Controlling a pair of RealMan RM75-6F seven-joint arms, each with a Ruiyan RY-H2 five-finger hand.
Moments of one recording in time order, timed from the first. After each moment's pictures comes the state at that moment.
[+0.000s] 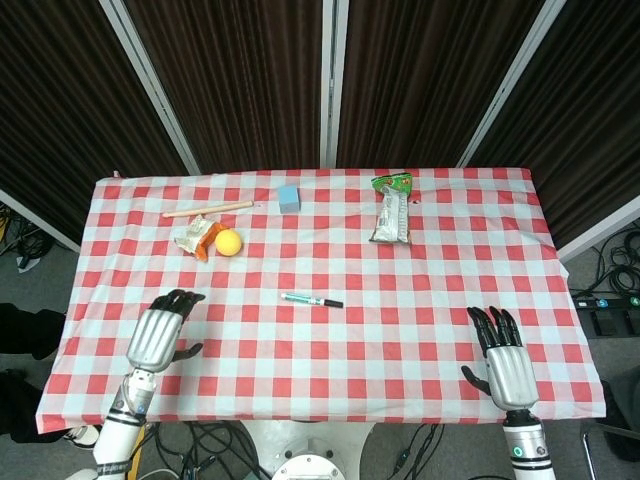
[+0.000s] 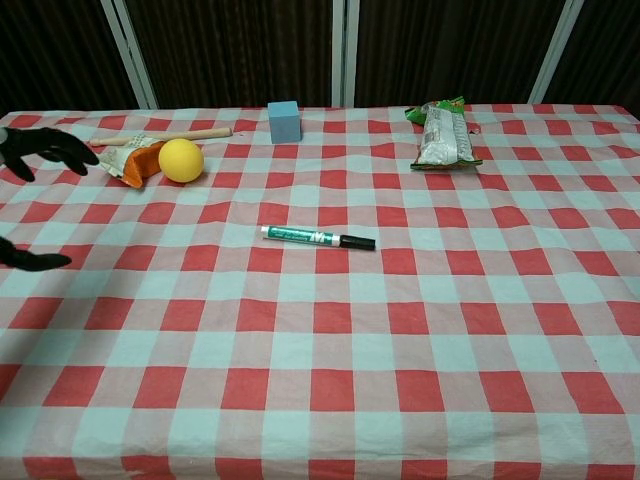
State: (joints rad) left arm -0.27 -1.56 -0.14 -1.64 1.45 1.28 0.45; right arm 0.08 -1.54 0.02 -1.43 -1.62 1.53 -0.15
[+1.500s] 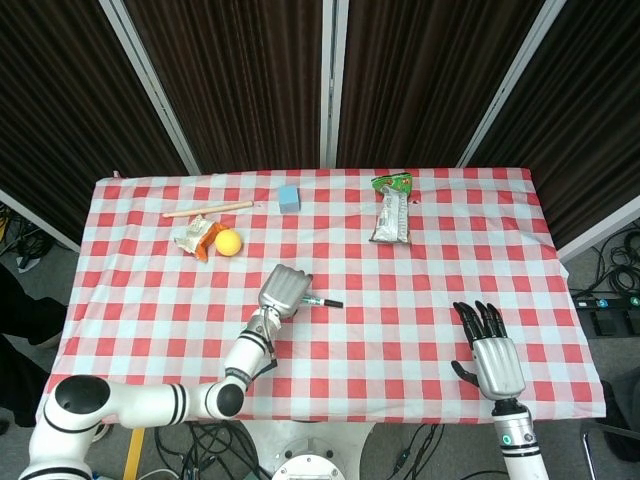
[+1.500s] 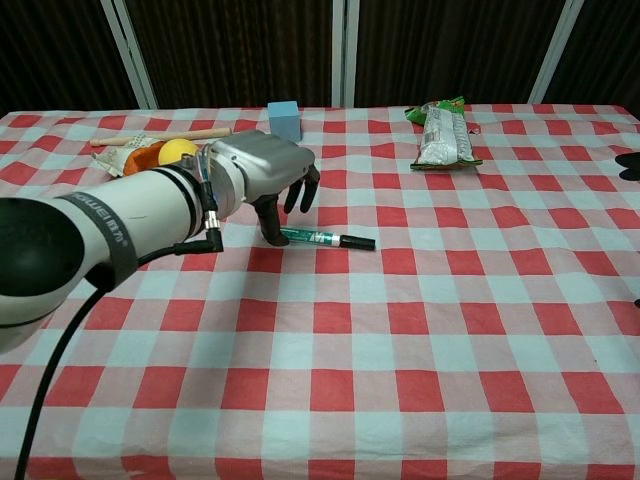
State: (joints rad) left arm -1.00 -1.90 -0.30 -1.32 0.65 0.94 1.01; right arm 0.13 -1.56 0.03 -1.42 -1.57 1.46 -0.16
